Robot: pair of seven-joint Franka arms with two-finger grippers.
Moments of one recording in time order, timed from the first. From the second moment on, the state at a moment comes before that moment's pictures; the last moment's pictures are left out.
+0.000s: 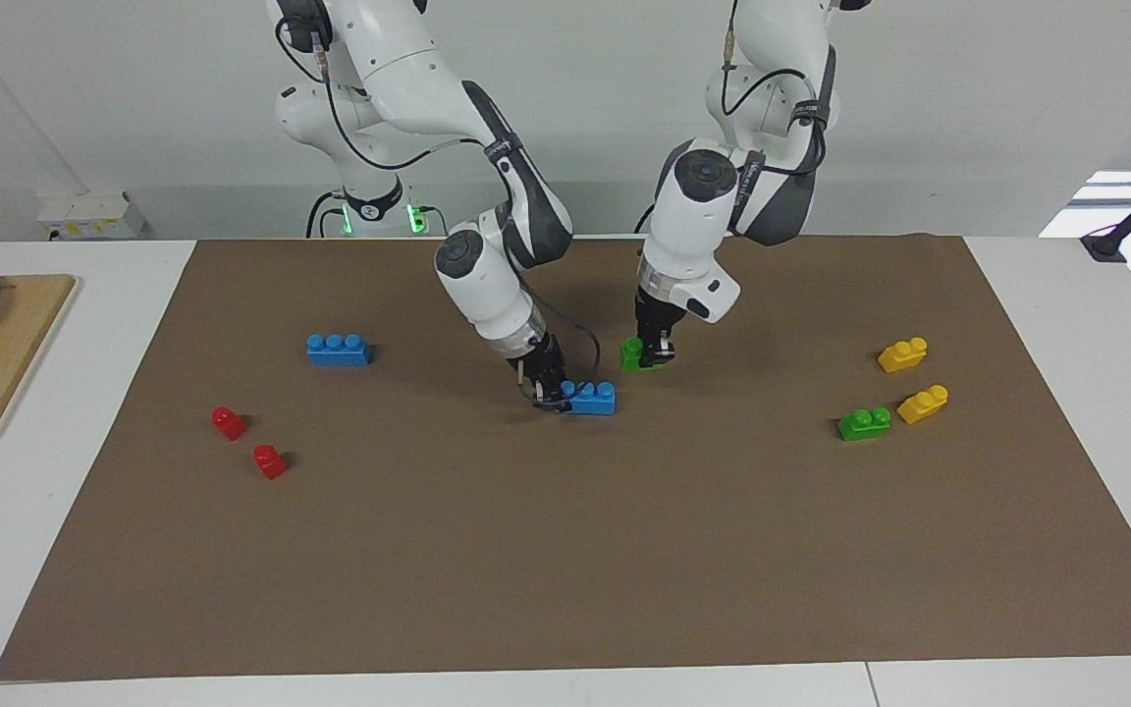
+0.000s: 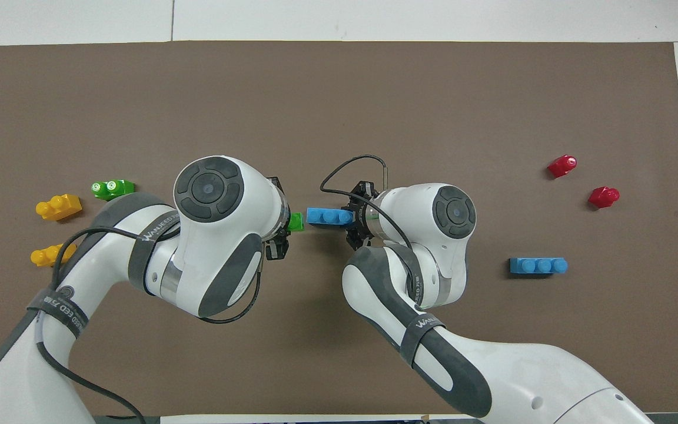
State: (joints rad) left arm -0.53 0.15 -0.06 -1.95 -0.07 2.15 -2.13; right arm 0.54 0.37 0.02 -2.02 0.59 2.63 1.73
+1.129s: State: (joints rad) left arm -0.59 0.32 -0.06 -1.78 -0.02 2.15 -2.17; right arm 0.54 0.37 0.02 -2.02 0.59 2.63 1.74
